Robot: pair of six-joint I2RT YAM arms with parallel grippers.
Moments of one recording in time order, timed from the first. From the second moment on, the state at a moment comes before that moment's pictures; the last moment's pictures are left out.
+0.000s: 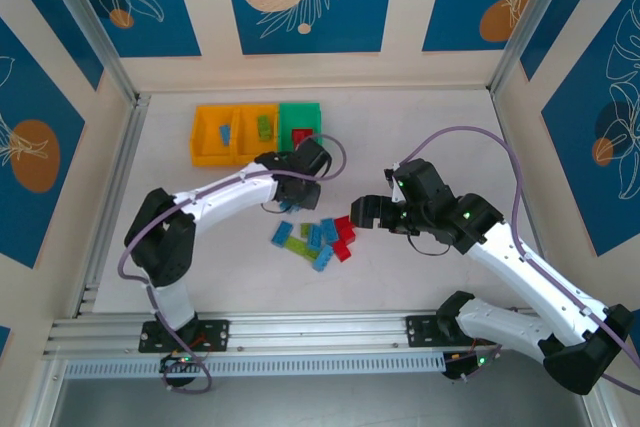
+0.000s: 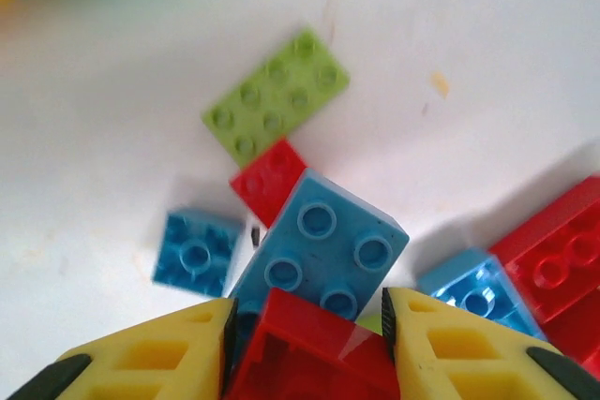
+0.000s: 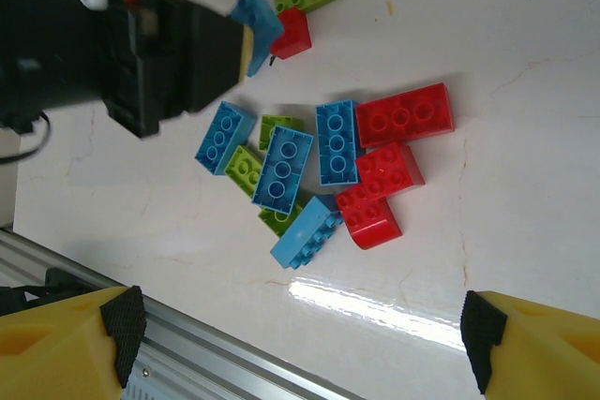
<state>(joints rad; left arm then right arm) -0.78 1.79 1.42 -0.78 -0.18 -0.41 0.68 0.97 1.01 -0.91 -0.13 0.72</state>
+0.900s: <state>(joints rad) -0.73 1.70 1.48 -0.67 0.33 -0.78 0.54 0.95 0.51 -0.05 -0.45 0.76</state>
